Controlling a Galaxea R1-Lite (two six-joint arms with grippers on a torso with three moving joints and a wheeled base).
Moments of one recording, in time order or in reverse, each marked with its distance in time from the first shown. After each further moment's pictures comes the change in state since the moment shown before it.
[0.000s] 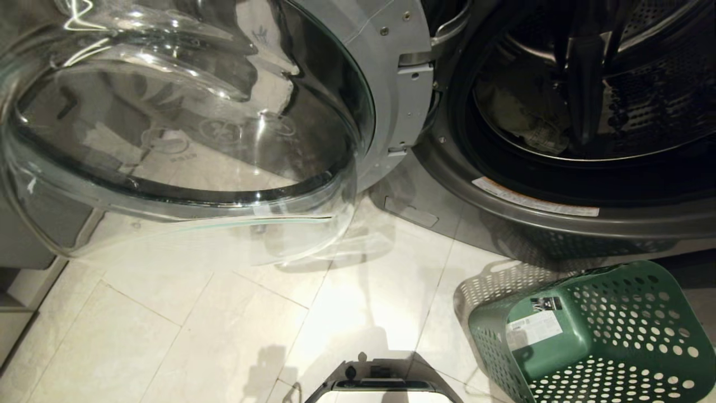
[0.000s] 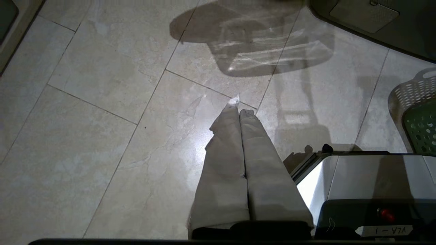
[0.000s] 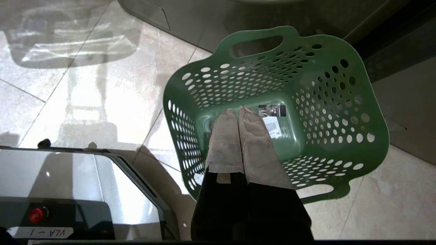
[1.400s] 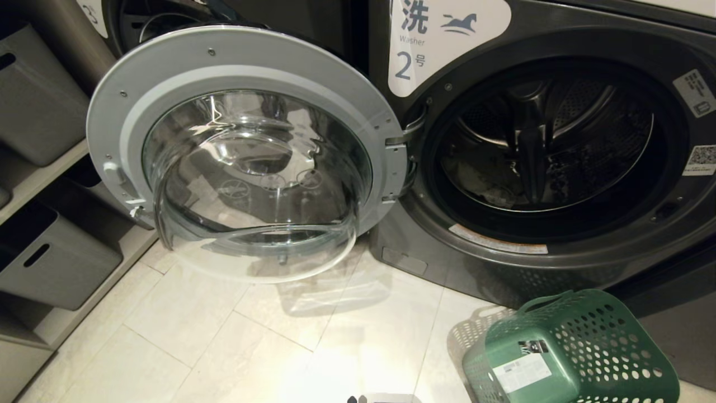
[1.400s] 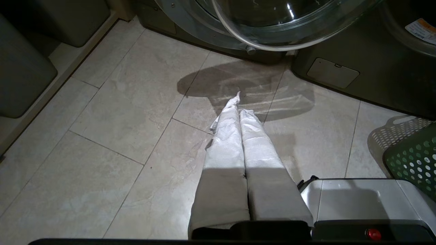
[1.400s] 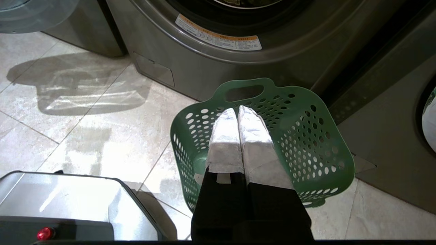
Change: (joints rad) left arm 0.000 0.000 0.000 0.000 0.000 -0.001; right arm 0.000 0.001 0.000 -0.003 0.004 -0.018
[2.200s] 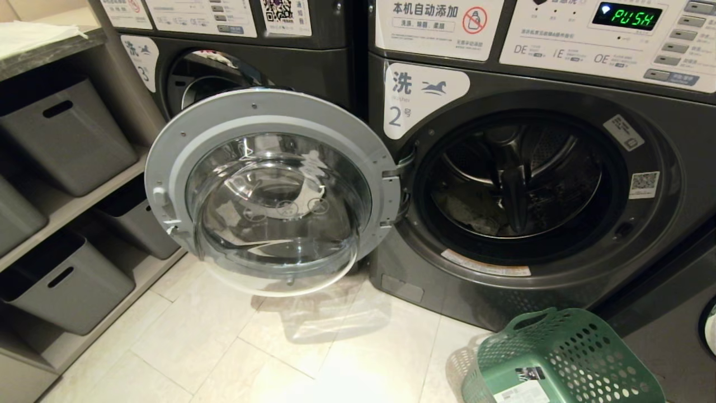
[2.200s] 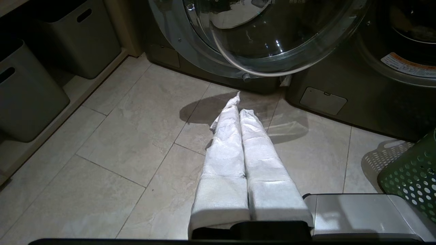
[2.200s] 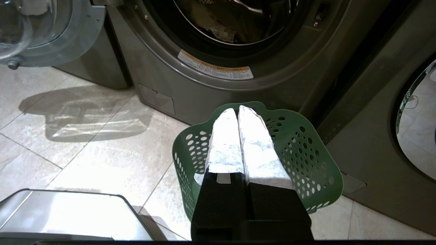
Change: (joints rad) left arm 0.000 0.000 0.000 0.000 0.001 -0.001; right arm 0.000 0.000 0.000 0.003 -0.002 0.002
